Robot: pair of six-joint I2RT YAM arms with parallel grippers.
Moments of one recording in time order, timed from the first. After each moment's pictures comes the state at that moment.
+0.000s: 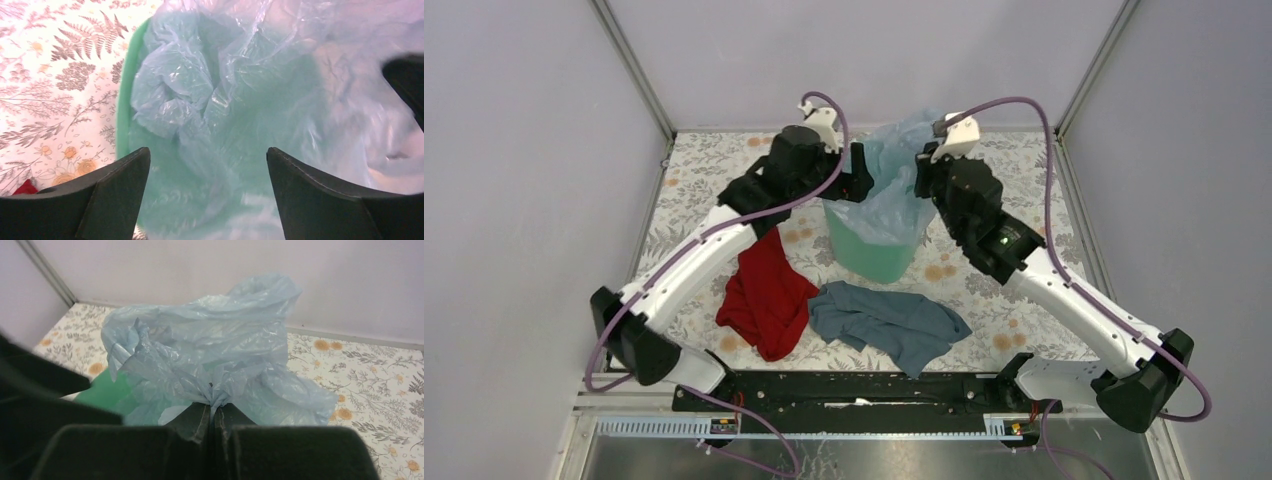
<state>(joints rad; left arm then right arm) -0.68 1.49 1.51 -0.48 -0.02 -0.38 0.76 1.20 1.19 -0.08 0.50 0.08</state>
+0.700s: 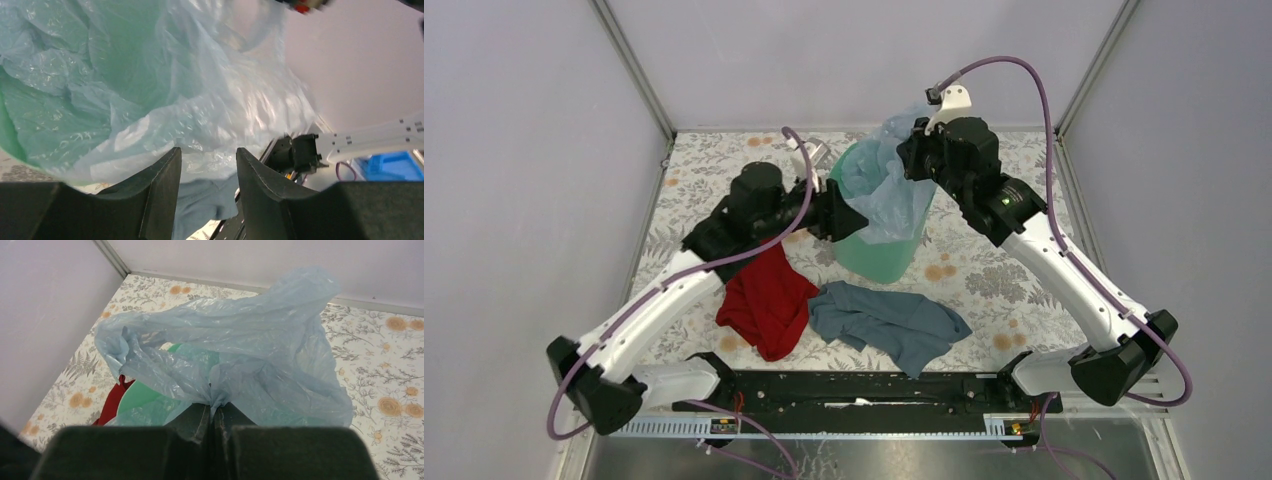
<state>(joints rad) -0.68 1.13 1.21 -0.35 0.37 -0.41 0.63 1.36 1.49 -0.37 0.19 0.28</state>
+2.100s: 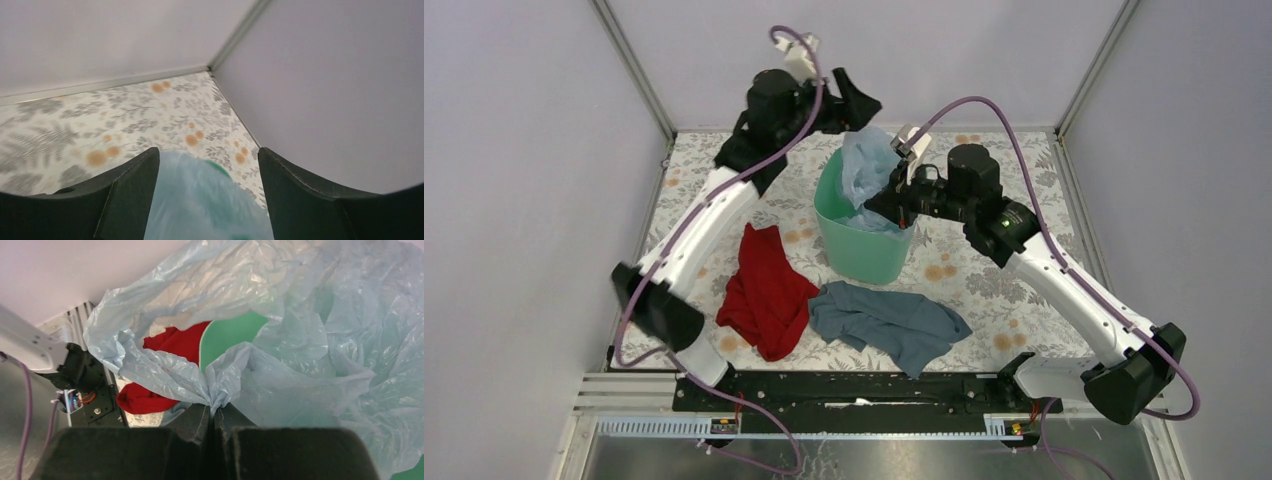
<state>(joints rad) -0.52 1.55 1.71 -0.21 0.17 -0.54 0.63 1.26 1.27 -0.29 -0.48 0.05</state>
